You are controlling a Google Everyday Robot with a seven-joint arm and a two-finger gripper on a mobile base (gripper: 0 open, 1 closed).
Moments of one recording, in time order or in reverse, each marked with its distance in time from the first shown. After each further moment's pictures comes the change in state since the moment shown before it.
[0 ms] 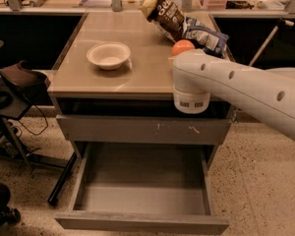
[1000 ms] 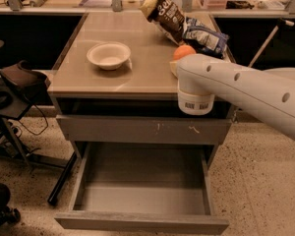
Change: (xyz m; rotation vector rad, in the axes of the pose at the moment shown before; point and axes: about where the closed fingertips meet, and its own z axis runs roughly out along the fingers) arm 0.018 -0.005 0.004 -0.021 0.038 0.036
